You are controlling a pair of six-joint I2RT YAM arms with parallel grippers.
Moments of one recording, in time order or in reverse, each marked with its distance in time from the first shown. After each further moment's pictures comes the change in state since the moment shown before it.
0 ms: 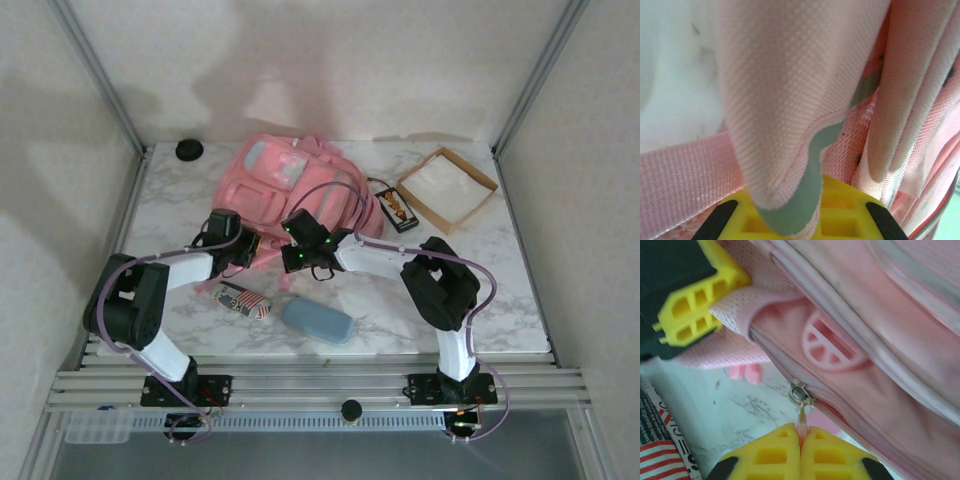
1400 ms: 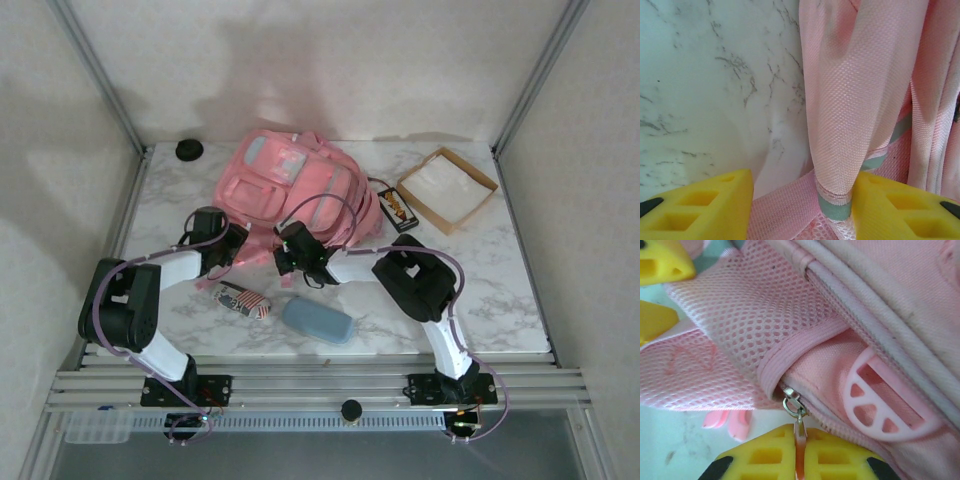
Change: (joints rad) left arm 0.086 -0.028 -0.010 -0.074 -0.061 0.285; right arm 0.017 0.153 -0.088 0.463 0.096 -0.130
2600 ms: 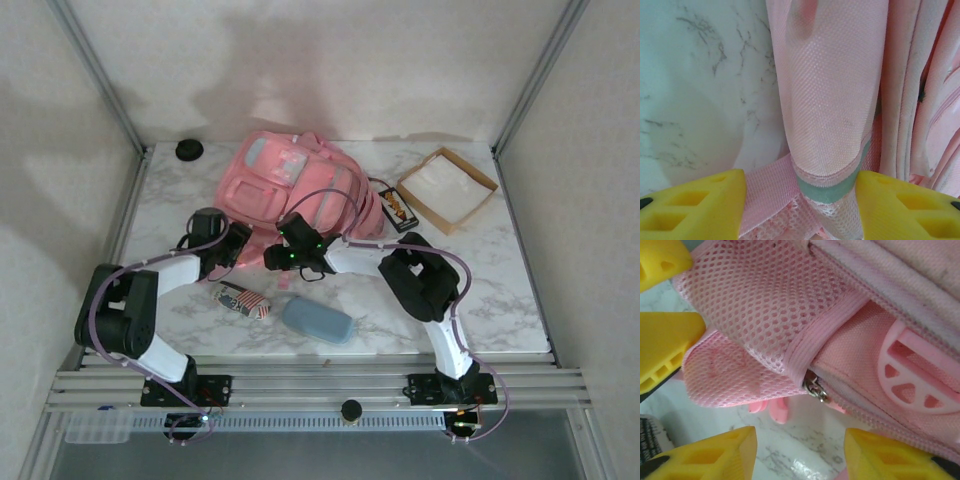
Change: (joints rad) left arm -0.012 -0.036 -0.029 0.039 0.074 -0.023; right arm -0.014 0.006 0.129 -0.258 -0.152 0.248
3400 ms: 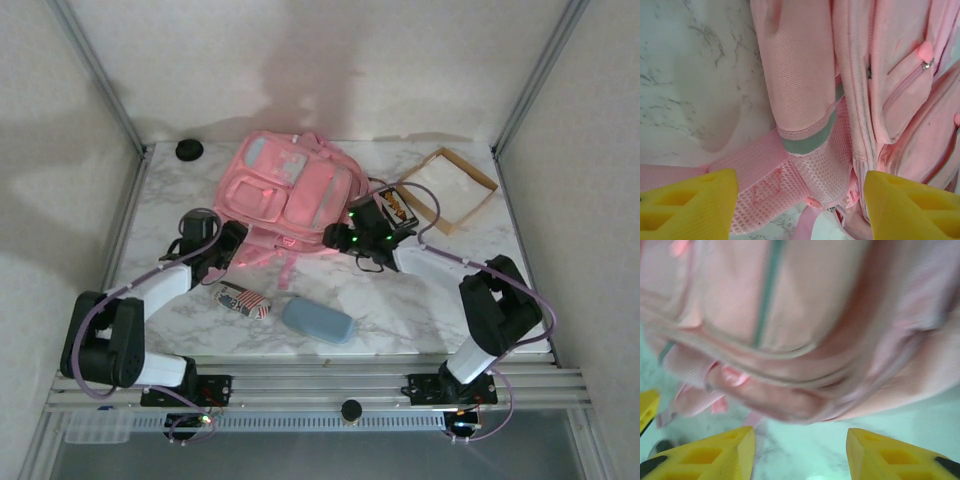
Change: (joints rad) left arm 0.008 -0.159 -0.047 -0.060 0.005 0.021; right arm -0.218 -0.476 -0.356 -0.062 0.000 0.132
